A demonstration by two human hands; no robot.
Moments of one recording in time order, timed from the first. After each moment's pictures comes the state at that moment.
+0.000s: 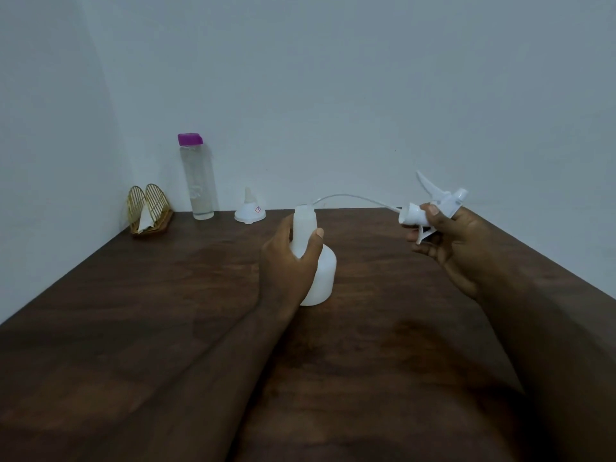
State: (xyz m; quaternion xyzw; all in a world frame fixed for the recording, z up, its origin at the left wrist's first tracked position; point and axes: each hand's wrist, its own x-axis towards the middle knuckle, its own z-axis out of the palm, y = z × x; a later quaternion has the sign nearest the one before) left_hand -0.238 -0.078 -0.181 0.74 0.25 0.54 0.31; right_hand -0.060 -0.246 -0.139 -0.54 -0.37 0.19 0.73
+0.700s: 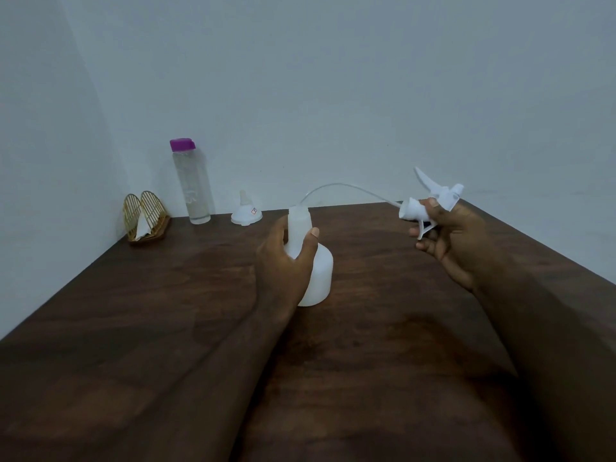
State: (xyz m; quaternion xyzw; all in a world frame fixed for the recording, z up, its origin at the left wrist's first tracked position) left_hand -0.238 -0.083 -0.182 0.74 0.24 0.55 0.31; right_hand -0.057 -0.249 -0.141 -0.51 -0.31 0.22 0.77
